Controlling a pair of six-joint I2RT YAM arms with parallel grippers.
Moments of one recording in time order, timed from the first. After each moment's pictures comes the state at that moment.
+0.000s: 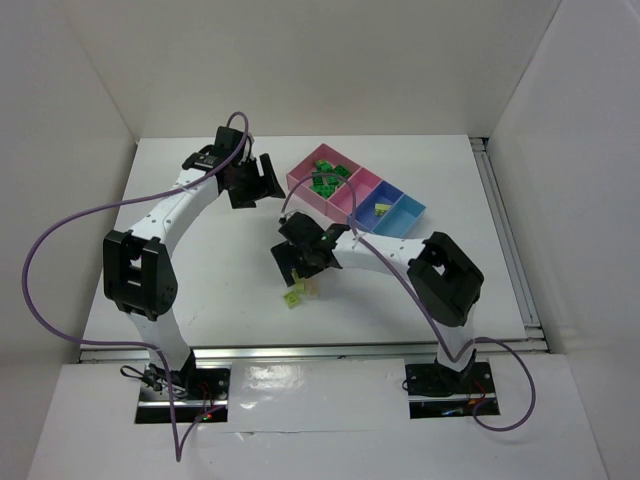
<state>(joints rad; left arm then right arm) -0.26 1.79 1.60 -0.73 0.16 -0.53 0.91 1.87 1.30 -0.45 0.10 0.38</state>
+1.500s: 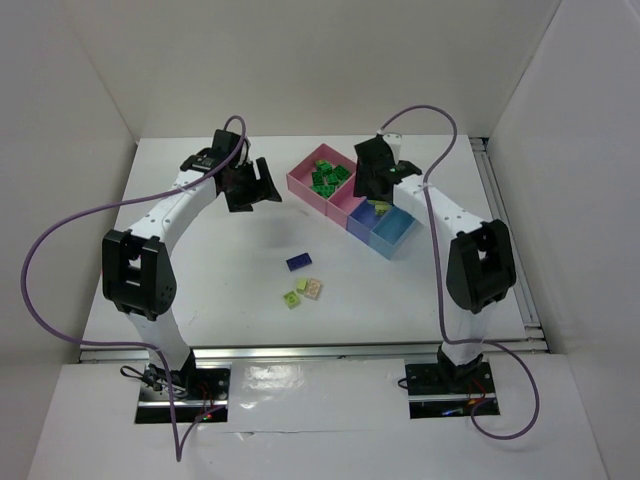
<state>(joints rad) -0.24 1.78 1.57 -0.73 0.16 -0.53 0.44 1.80 1.50 -0.57 0.45 0.47</state>
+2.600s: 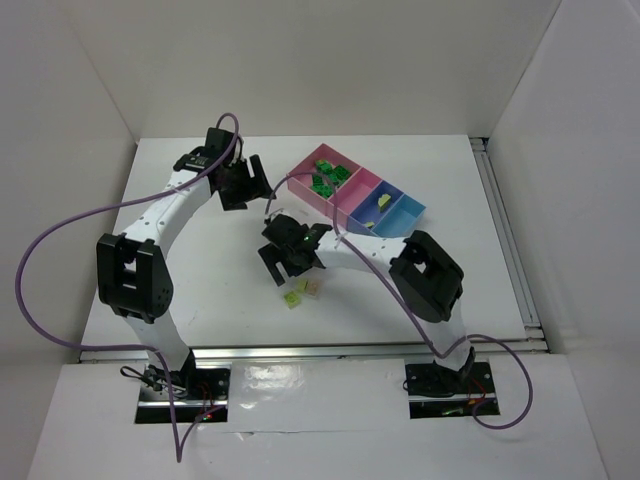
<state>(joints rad) -0.21 1.76 1.56 -0.74 0.15 -0.53 0.96 1.99 1.45 -0.50 0.22 0.33</state>
